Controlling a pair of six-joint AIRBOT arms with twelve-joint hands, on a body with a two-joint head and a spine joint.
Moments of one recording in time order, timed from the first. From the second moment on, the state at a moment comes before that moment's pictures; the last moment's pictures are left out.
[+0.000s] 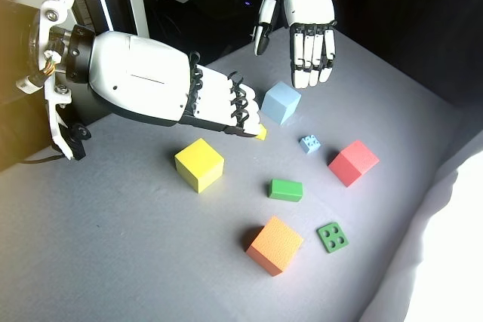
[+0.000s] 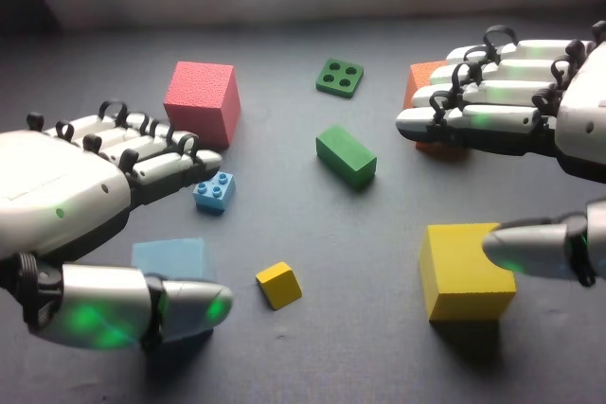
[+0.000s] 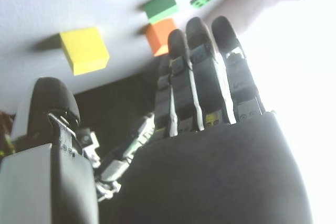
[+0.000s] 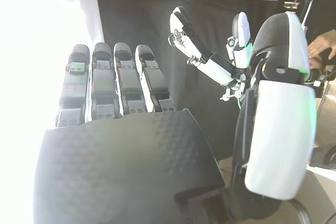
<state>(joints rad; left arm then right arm) 0.43 -0.52 0.52 -0.47 -0.44 1.39 -0.15 -0.60 0.69 -0.71 0.29 -0.36</state>
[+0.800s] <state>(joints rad) 0.42 -0.58 0.52 -0.60 -0.44 1.51 -0.15 -0.60 0.69 -0.70 0.28 -0.39</state>
